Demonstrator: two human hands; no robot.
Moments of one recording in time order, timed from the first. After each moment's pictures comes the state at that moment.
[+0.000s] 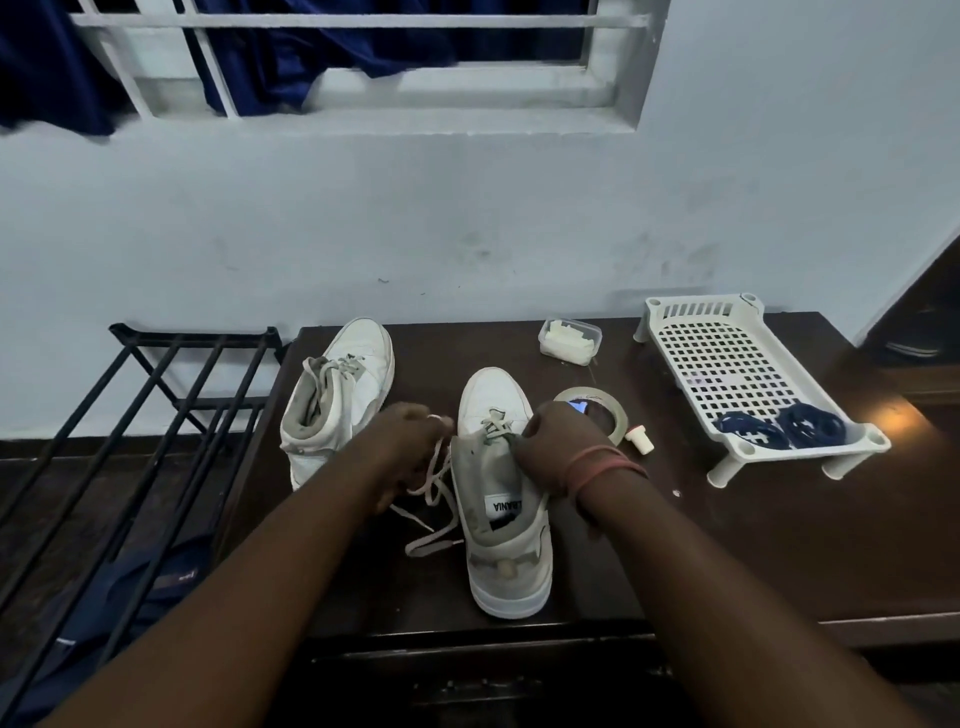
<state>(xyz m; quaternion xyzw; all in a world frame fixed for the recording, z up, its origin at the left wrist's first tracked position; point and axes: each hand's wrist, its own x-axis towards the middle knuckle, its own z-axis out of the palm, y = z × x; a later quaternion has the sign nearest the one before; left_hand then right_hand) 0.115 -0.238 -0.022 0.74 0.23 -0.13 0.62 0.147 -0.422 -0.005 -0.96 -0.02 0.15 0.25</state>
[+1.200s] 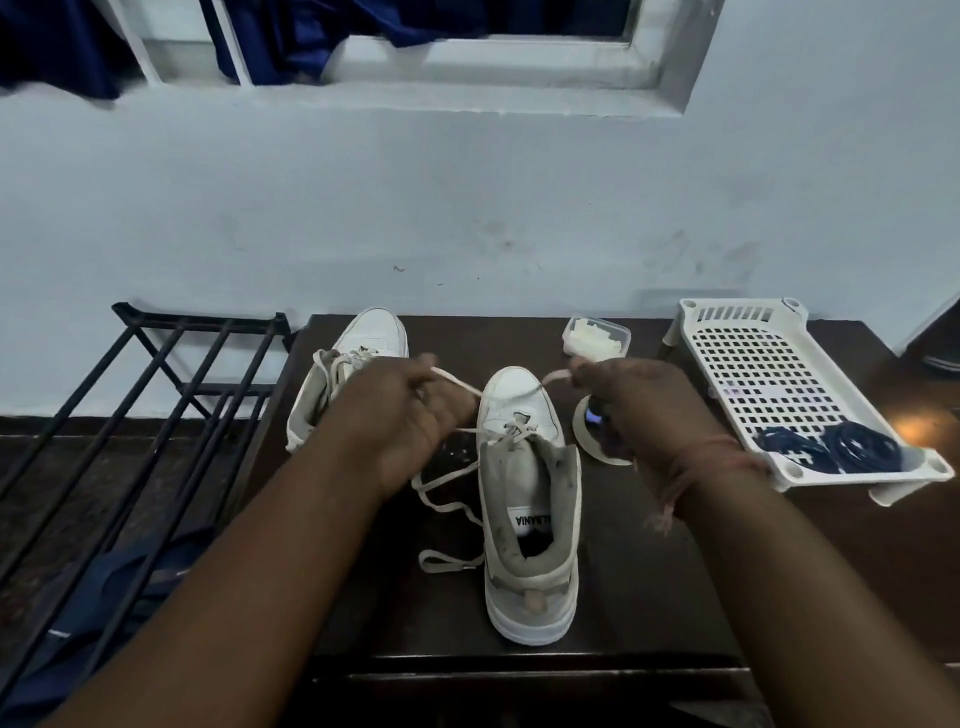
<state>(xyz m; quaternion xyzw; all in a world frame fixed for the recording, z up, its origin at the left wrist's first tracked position) 0.119 -0.237 0.032 0.36 0.25 -0.02 0.90 0.159 -0.446 0.031 -0.77 0.05 0.11 0.63</state>
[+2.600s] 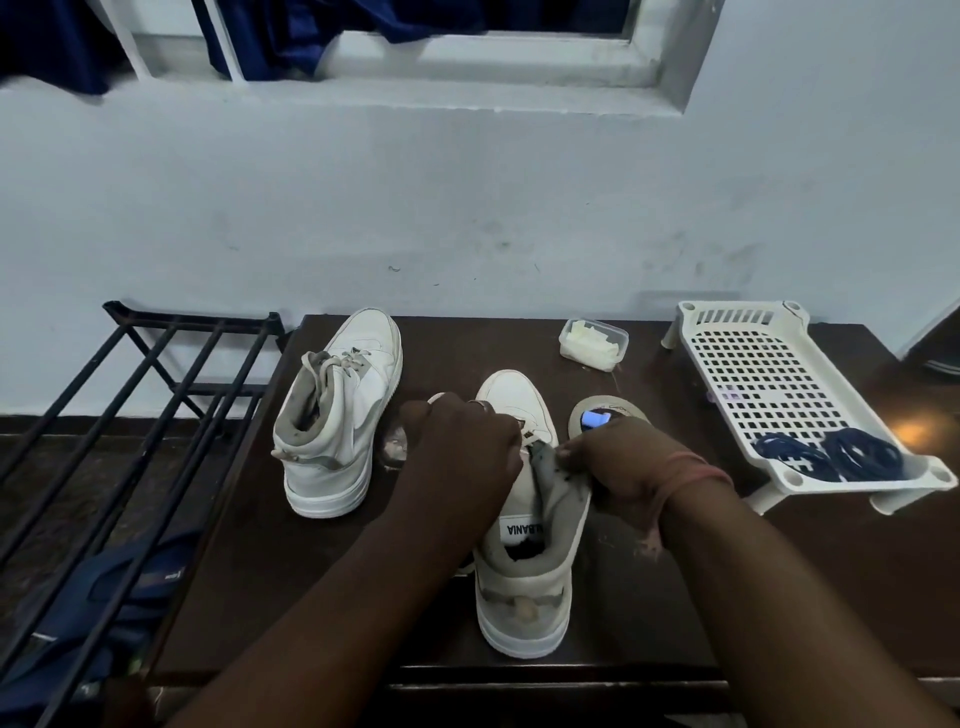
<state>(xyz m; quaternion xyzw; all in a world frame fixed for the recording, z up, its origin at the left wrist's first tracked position) 0.114 -0.284 -0.020 0.99 -0.03 0.12 0.08 0.161 -0.444 0.007 -0.87 0.03 0.32 0.37</state>
